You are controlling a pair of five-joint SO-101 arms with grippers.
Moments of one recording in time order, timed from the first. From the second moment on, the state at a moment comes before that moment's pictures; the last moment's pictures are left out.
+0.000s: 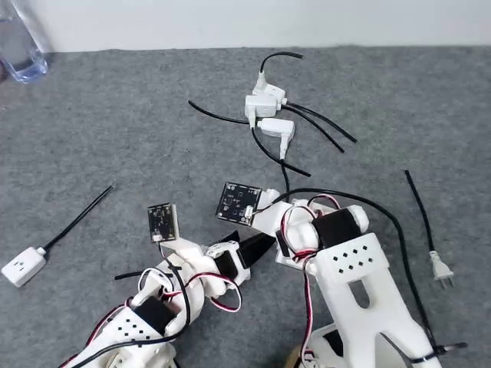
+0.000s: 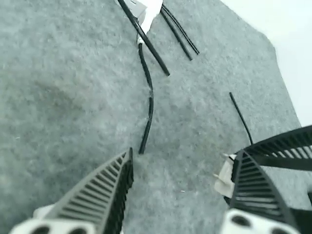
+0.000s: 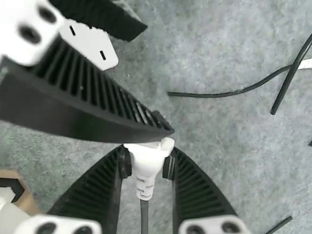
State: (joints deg) left arm 32.8 -66.9 96.6 15.0 52.5; right arm -22.9 -38.9 41.5 78.2 51.2
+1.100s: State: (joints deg) left arm 32.6 -67.0 96.6 14.6 52.3; right arm -27.6 -39.7 24.4 91.4 45.8
